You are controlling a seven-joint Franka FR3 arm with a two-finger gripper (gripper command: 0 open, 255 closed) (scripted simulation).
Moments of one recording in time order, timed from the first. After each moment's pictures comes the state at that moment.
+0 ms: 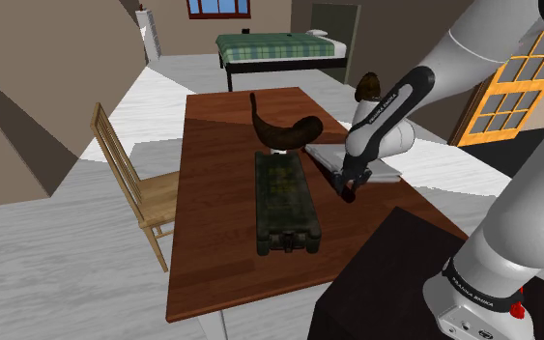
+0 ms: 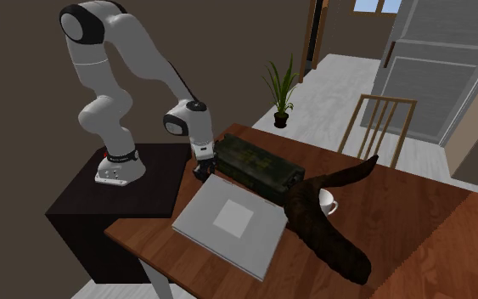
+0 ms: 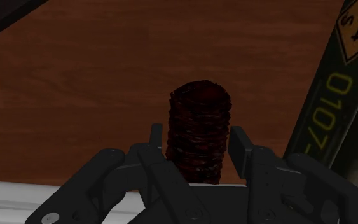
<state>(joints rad) -0.15 0.00 -0.12 -2.73 0.10 2.76 0.20</state>
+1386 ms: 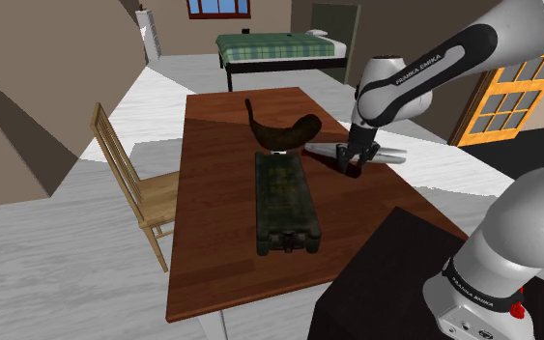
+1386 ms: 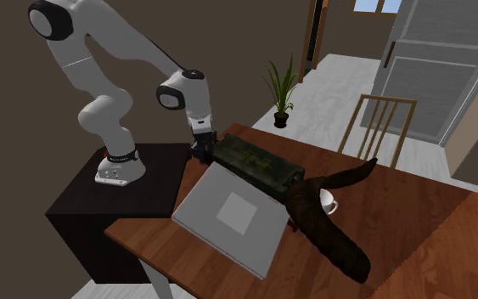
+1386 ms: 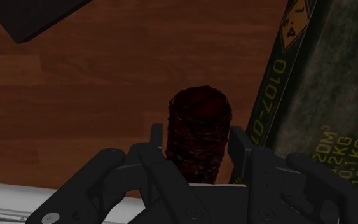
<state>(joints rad) -0.17 -0.30 -0.11 -2.68 0.01 2.42 0.28</state>
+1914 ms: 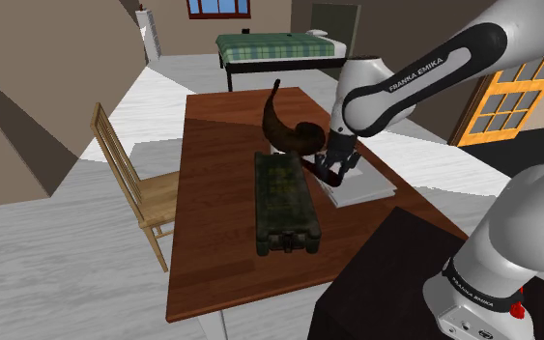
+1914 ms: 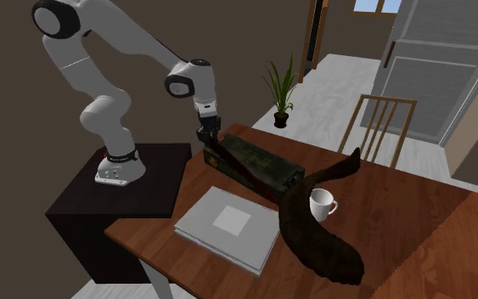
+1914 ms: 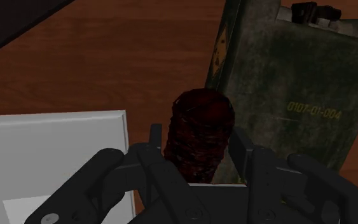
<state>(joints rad) -0.07 -0.33 0.04 -2.69 0.06 2.40 0.49</state>
